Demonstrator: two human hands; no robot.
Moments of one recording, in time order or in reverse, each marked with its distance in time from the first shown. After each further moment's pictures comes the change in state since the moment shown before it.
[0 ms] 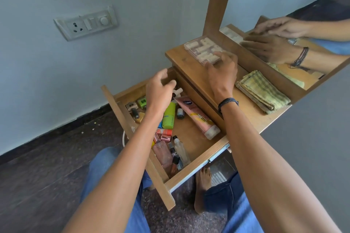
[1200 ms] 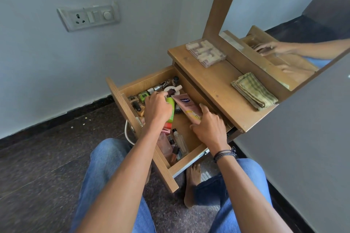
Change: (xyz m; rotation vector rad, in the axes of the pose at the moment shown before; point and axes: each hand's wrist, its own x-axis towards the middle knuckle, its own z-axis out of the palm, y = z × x) left_hand -0.036 -0.043 -0.012 0.561 -0.059 -0.006; right_hand -0.146 0.035 -0.026 -0.721 -0.448 -0.022
